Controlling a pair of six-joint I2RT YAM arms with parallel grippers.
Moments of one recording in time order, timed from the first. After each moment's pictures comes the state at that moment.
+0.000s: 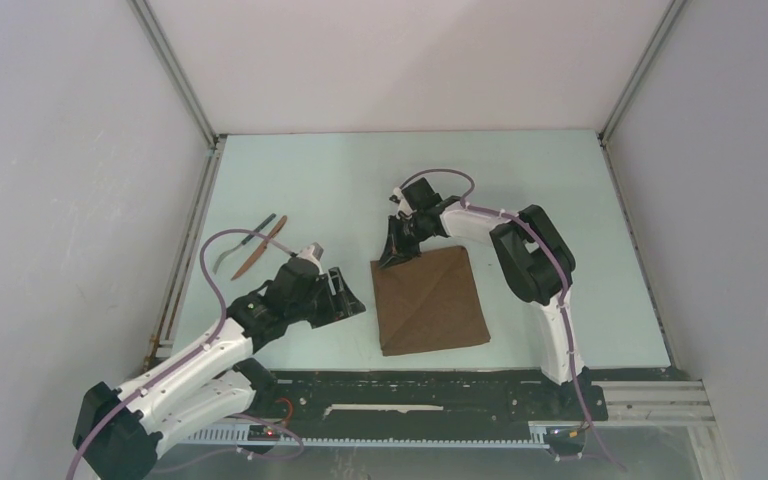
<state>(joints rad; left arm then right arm) -0.65 0.83 0.50 -0.45 0.07 -0.90 0.61 2.17 1.49 -0.35 -0.61 0.63</state>
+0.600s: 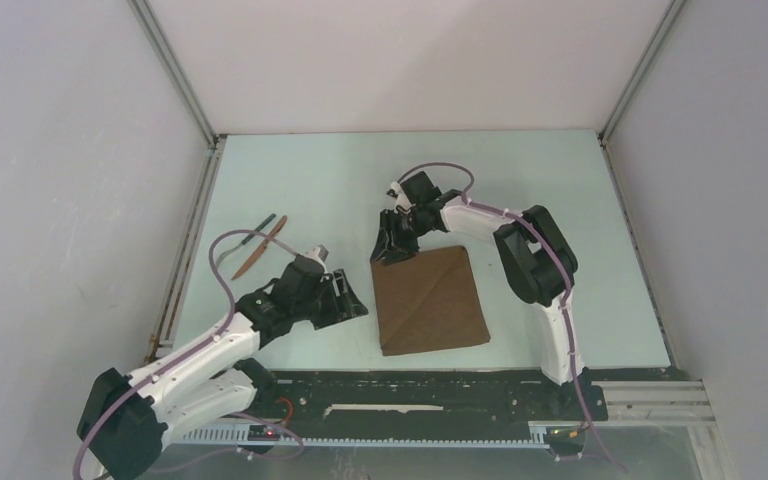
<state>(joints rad) -0.65 0.88 0.48 -0.42 0.10 -0.90 0.61 2.17 1.54 -0.39 -0.63 0.62</state>
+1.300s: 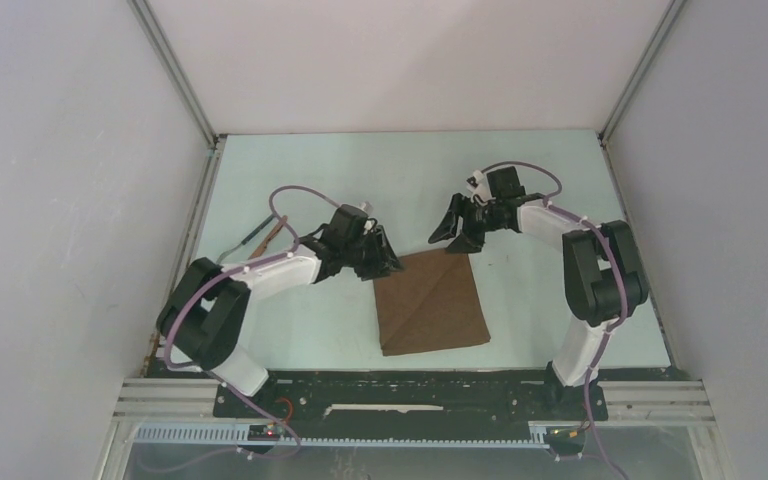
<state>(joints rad) -0.60 1.54 0.87 -0.12 0.25 -0.86 0.26 1.82 1.16 -0.34 -0.72 0.58</state>
